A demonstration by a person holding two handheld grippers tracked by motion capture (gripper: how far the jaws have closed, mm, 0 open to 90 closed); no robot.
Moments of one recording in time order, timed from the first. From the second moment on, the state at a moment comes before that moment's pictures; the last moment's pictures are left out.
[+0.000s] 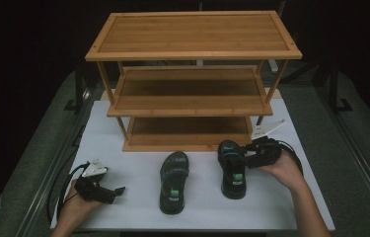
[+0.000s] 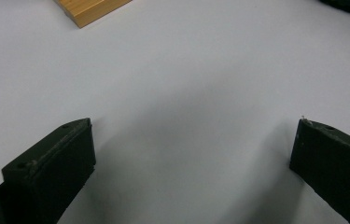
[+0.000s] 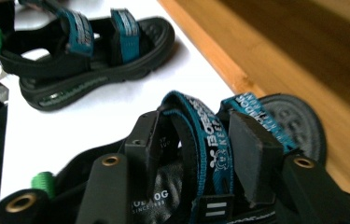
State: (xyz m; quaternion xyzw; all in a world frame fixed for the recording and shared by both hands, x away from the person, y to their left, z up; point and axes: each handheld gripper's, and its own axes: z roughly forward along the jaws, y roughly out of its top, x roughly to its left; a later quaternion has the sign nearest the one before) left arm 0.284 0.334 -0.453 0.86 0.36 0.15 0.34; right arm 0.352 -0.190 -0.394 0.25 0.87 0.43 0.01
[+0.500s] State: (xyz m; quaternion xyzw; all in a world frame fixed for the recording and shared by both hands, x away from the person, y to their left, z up) left arm 0.284 0.334 -0.453 0.86 0.36 0.15 0.34; right arm 0.350 -0.190 -0.393 0.24 0.87 0.43 0.01
